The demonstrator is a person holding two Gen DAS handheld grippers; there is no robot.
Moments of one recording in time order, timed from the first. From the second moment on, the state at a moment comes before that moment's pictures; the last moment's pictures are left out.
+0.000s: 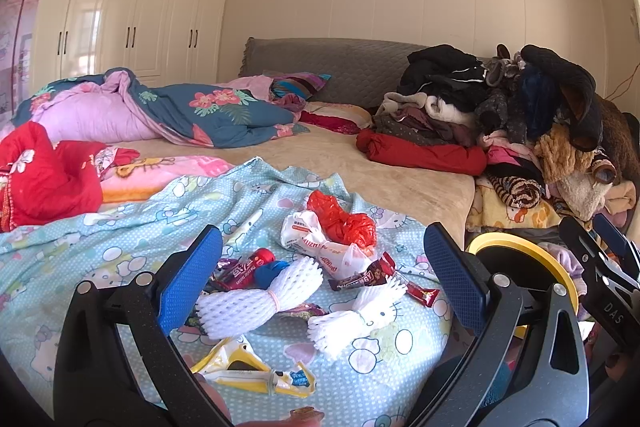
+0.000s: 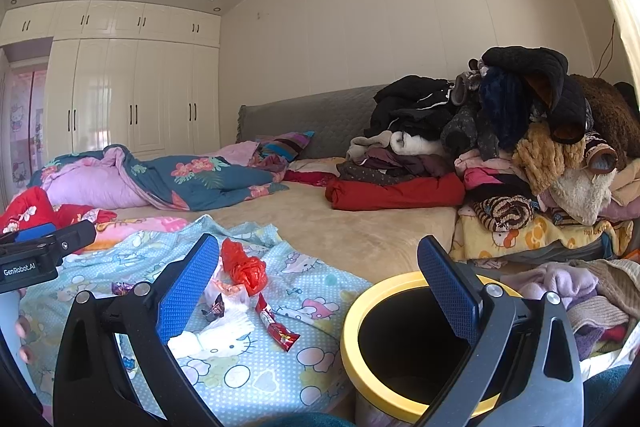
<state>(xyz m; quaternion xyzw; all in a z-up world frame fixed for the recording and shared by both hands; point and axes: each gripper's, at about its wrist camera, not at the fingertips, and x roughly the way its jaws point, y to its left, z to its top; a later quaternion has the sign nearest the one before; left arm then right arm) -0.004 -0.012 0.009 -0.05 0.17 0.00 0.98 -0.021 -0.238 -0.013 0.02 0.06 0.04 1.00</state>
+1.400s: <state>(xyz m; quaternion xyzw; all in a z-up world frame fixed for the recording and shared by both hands) 0.007 0.140 -0.023 -0.15 0.18 0.07 0.97 0.038 -0.096 -0.020 -0.02 0.17 0.27 0.95</state>
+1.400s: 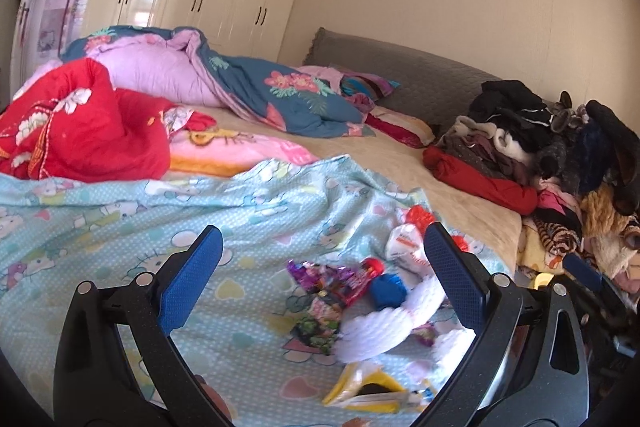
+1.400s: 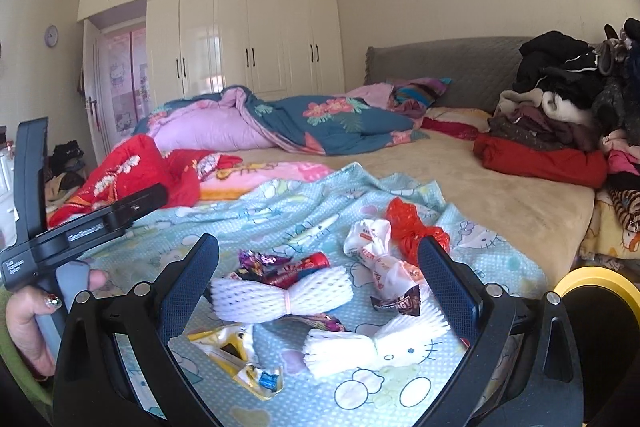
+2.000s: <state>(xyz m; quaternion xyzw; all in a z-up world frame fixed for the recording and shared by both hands) 0.043 0.122 -0.081 -0.14 0.27 -0.04 0.95 0.135 -0.136 -0.076 0.00 0.32 0.22 0.92</state>
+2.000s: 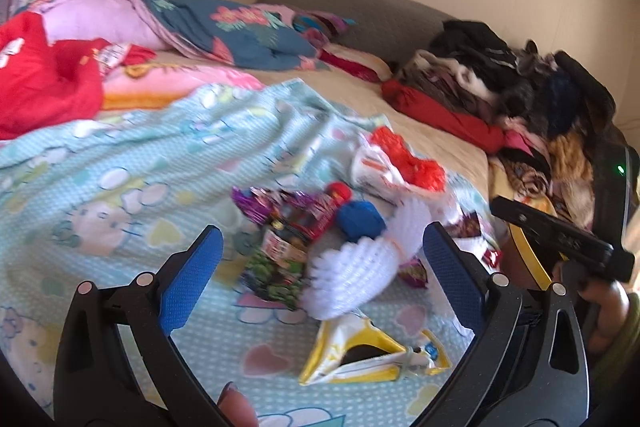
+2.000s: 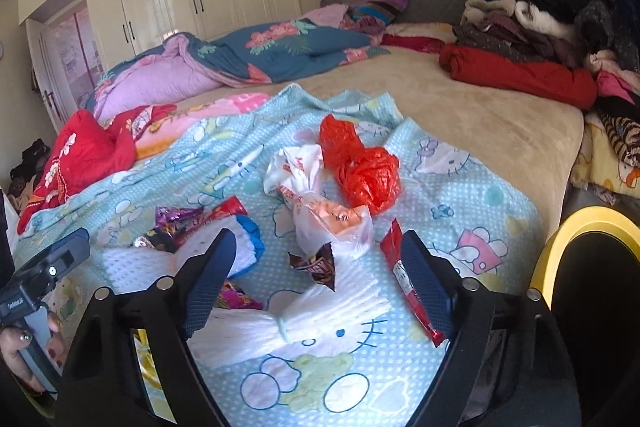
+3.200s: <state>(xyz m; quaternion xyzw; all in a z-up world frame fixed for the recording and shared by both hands) 0.055 0.093 -0.071 -0.15 0.31 -0.11 0.93 0.139 -0.139 -0.070 0.02 0.34 0.29 0.89</state>
